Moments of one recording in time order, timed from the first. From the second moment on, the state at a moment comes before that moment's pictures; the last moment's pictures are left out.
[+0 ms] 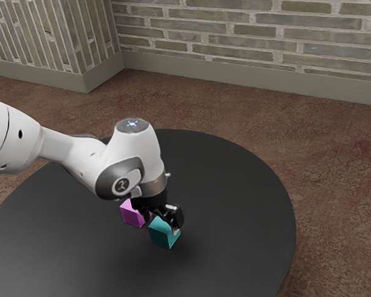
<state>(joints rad) -0.31 0.09 0.02 -2.33 0.01 2.47 2.90</state>
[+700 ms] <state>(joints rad) -0.30 0.15 0.04 -2.27 0.02 2.47 2.90</state>
